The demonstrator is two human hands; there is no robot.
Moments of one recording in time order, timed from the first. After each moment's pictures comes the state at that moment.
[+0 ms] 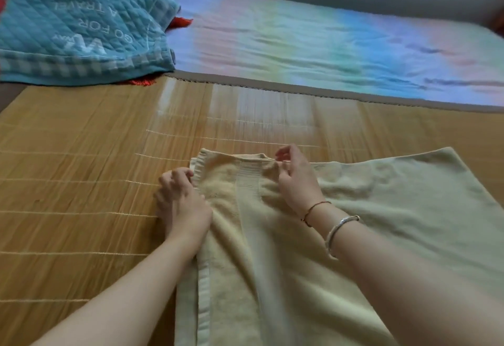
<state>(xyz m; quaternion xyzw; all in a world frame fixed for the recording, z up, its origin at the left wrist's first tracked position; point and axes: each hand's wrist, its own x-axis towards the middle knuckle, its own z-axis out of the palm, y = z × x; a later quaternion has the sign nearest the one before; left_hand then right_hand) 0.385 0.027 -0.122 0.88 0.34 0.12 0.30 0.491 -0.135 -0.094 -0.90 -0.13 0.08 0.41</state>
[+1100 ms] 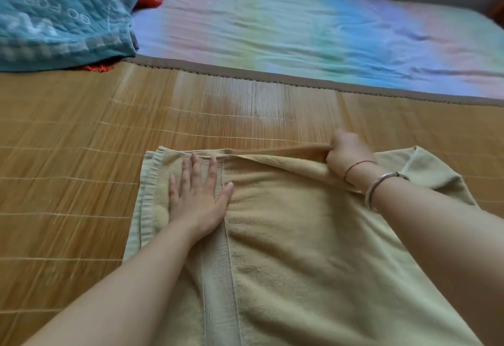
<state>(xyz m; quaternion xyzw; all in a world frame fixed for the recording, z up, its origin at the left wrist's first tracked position) 0.437 -0.034 -0.141 0.95 0.19 -0.16 0.18 0.600 -0.258 -0.075 -0.99 -0.04 0.09 0.05</state>
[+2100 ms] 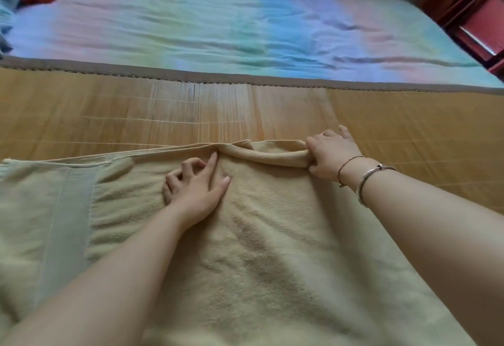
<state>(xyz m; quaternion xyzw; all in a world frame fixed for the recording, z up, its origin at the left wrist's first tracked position) 0.543 -0.209 -0.143 0.94 0.20 -0.13 0.25 0.666 -0.442 -0.080 -0.95 -0.21 0.12 -0.18</state>
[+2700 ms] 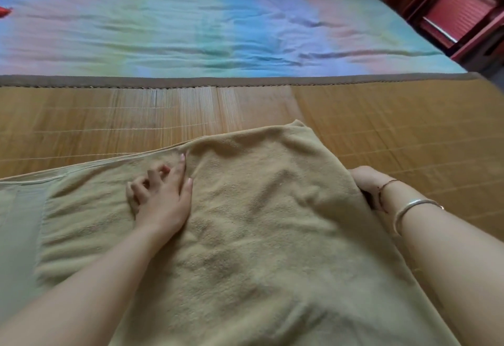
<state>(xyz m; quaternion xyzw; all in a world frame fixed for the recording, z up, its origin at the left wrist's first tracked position) 0.538 -0.233 -0.147 0.95 0.22 -0.04 0.21 0.633 -0.565 -0.078 -0.86 0.27 0.28 0.34</state>
